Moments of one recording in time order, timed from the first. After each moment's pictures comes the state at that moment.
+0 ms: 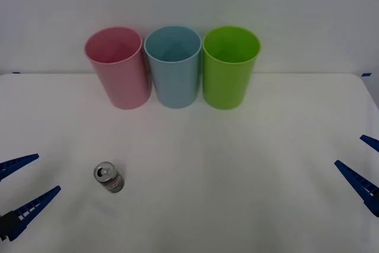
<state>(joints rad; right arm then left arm) 0.35 -0.40 -0.52 -1.66 0.96 -1.22 0.00 0.44 0.57 0.43 -1.66 -0.93 -1.22 -0.06</state>
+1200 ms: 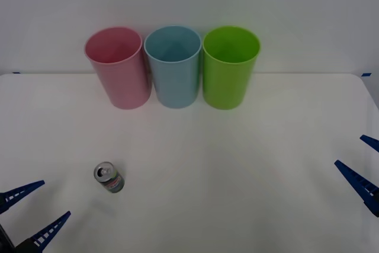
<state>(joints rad) 0.35 -0.40 -0.52 -1.66 0.96 -1.22 0.00 0.48 0.44 0.41 -1.57 -1.03 -1.20 -0.24</state>
